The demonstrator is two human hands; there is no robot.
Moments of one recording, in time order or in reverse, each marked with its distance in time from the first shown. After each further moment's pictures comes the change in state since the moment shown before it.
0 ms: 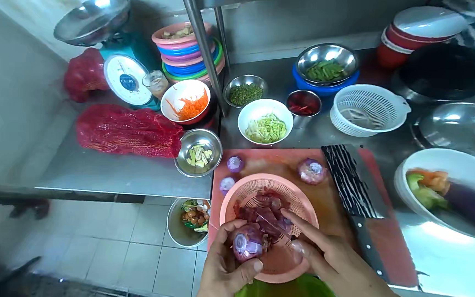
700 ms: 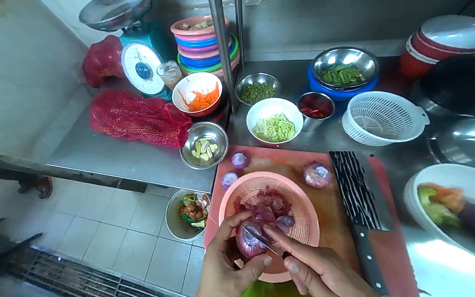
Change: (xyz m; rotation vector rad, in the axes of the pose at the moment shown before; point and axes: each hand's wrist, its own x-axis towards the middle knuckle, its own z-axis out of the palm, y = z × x) left_hand 0.000 0.005 0.023 0.213 0.127 0.117; right_hand 0.003 -0.024 -0.009 0.230 -0.257 -0.163
